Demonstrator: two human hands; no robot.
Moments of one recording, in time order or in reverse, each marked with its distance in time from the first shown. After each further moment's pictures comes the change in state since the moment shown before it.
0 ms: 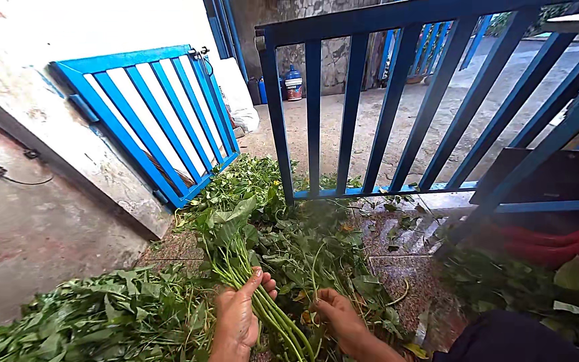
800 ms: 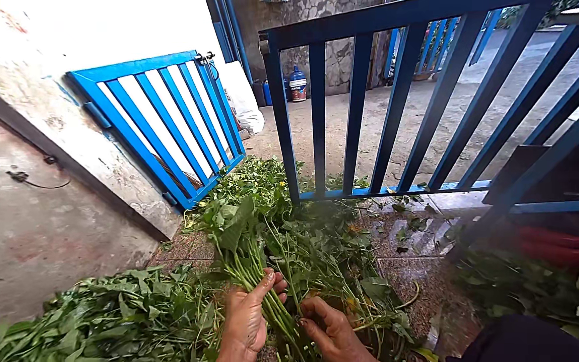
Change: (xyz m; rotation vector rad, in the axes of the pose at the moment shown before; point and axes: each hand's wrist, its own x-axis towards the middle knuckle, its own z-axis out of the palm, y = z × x) left_hand -0.005 0.002 -0.005 0.037 -0.129 0.018; right_hand -0.027 -0.008 0.038 -0.582 -0.224 -0.759
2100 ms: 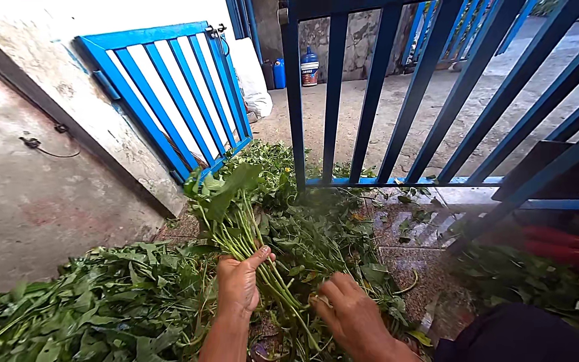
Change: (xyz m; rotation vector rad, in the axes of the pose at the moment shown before) left_hand 0.010 0.012 -0.012 0.047 0.106 0.212; right_hand -0.009 -0.036 -0.017 -0.809 0.019 -0.033
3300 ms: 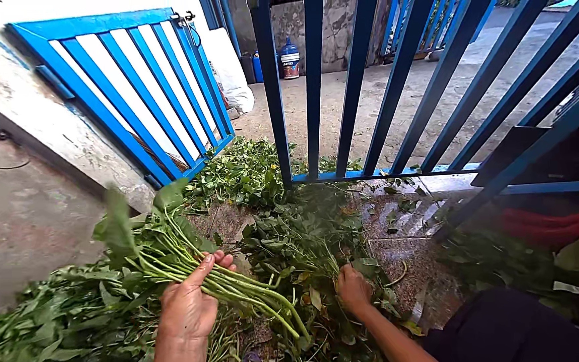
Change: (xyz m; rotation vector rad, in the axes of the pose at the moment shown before) left_hand 0.018 0.020 -0.024 -0.176 0.125 -0.040; right_hand 0.006 0.153 0.098 -0.088 -0.293 0.888
